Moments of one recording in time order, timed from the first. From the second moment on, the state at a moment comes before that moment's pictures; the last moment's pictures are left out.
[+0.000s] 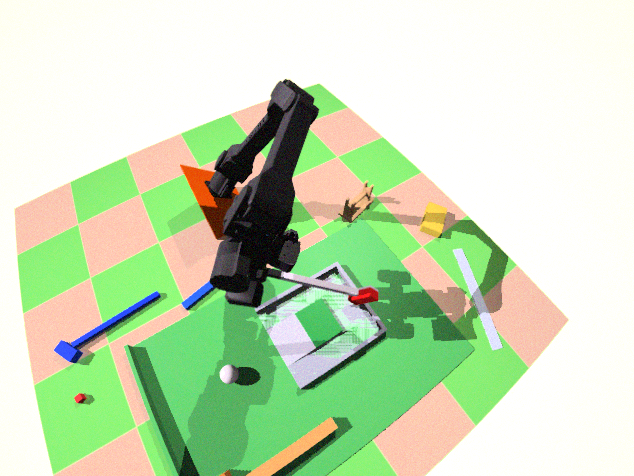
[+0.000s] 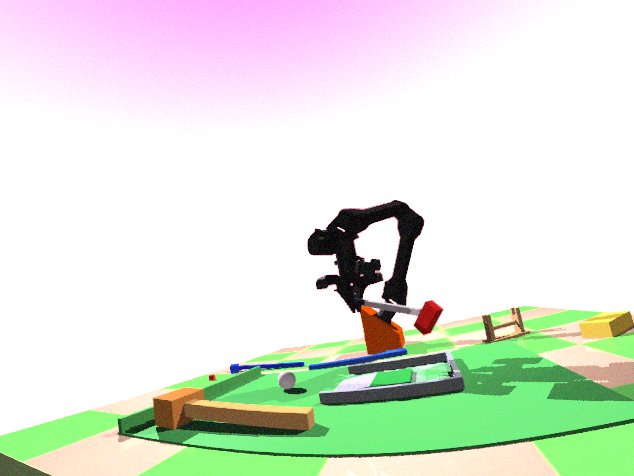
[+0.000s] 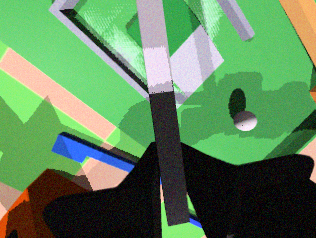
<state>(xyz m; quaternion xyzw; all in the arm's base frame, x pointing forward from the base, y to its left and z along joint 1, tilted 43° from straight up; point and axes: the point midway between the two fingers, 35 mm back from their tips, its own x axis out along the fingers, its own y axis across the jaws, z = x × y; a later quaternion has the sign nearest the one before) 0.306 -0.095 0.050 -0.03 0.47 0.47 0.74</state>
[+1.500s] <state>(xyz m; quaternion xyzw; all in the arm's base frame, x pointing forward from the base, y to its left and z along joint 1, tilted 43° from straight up) 0.214 -0.236 -0.115 0.27 0.64 0.23 0.68</state>
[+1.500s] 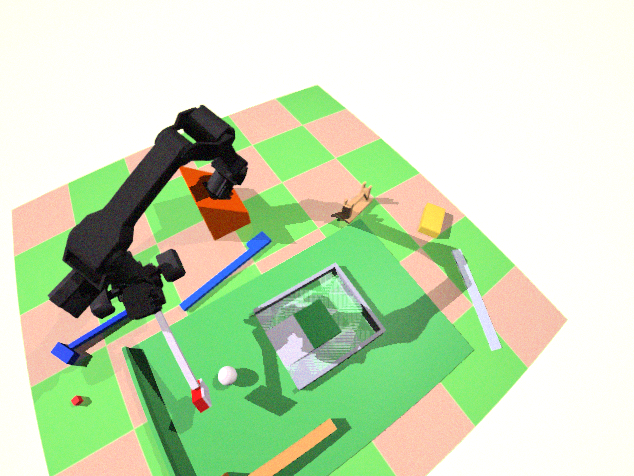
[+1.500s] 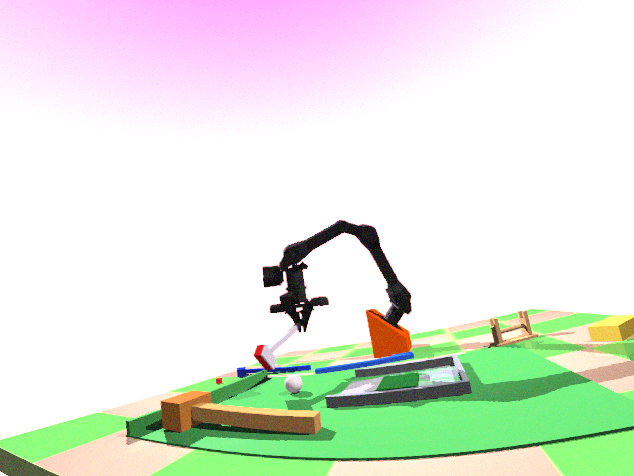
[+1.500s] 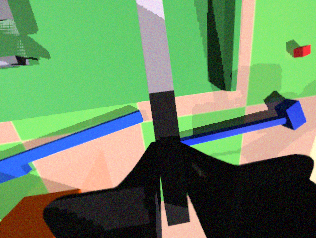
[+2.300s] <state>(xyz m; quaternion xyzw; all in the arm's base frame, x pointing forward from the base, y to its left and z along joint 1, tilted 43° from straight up) 0.215 -0.204 -0.149 0.27 0.64 0.23 0.68</state>
